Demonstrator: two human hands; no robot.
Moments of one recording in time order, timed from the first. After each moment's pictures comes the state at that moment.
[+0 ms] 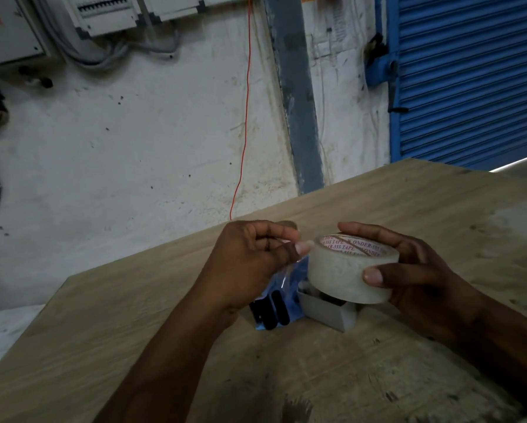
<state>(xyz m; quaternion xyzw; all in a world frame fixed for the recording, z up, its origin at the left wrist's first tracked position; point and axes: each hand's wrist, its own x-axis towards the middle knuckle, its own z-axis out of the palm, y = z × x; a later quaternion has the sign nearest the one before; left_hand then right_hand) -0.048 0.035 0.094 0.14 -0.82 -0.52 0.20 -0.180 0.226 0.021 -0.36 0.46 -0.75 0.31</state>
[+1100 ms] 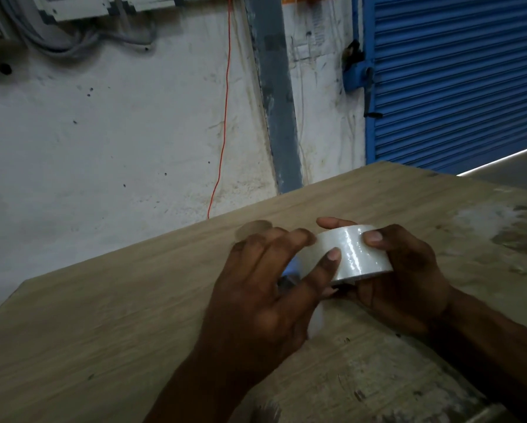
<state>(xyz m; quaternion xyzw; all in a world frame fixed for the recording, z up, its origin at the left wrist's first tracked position) -0.040 0.067 0.045 -0.17 -0.88 0.04 0.44 -0.182 0.231 0.026 -0.30 0.39 -0.79 0.37</state>
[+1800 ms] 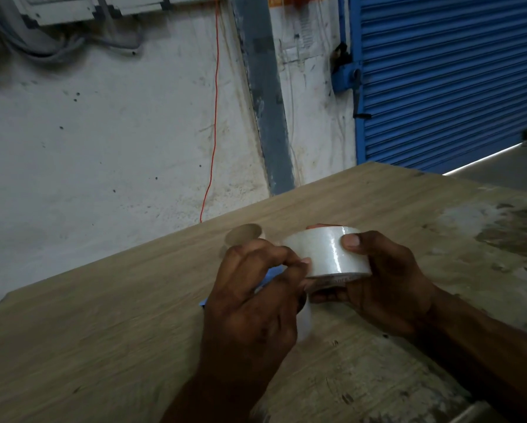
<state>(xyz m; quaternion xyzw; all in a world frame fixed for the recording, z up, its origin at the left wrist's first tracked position) -0.046 0.078 0.032 -0.13 -0.83 -0.09 0.54 -0.186 0.230 0.020 -0.29 0.43 -0.77 0.36</state>
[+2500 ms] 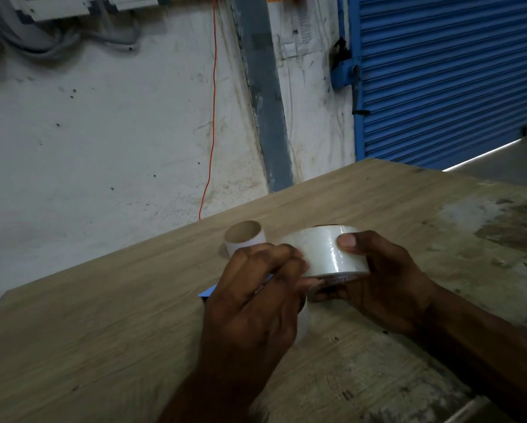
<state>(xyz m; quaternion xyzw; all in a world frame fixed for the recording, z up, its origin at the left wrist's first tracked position) -0.045 0.082 0.034 -0.15 -0.83 -0.08 0.54 -0.185 0.229 0.019 -0.28 0.44 -0.77 0.37</state>
